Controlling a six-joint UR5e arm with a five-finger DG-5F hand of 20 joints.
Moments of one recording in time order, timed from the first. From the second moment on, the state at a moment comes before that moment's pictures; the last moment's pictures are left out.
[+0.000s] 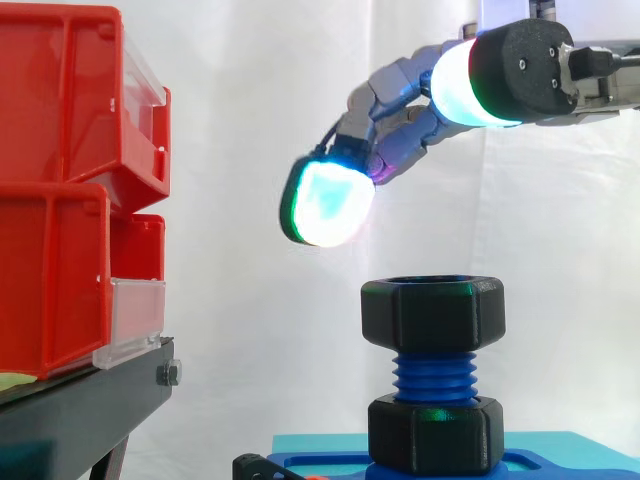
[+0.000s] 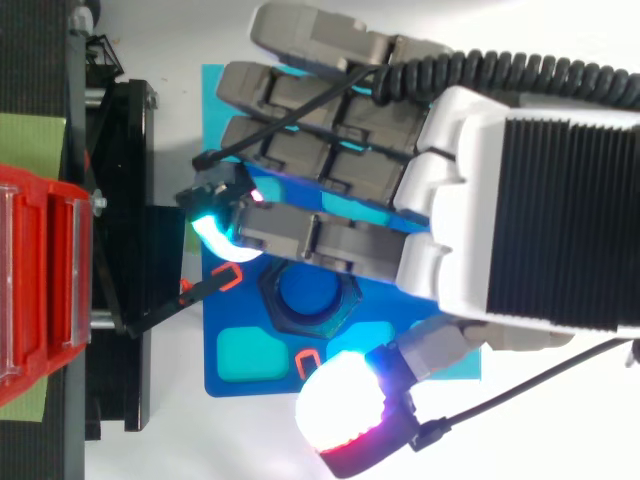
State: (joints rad) arm 0.19 -2.13 -1.17 -2.97 -1.43 -1.58
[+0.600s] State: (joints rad) arm 0.23 -2.16 -1.22 -2.88 -1.42 -1.56
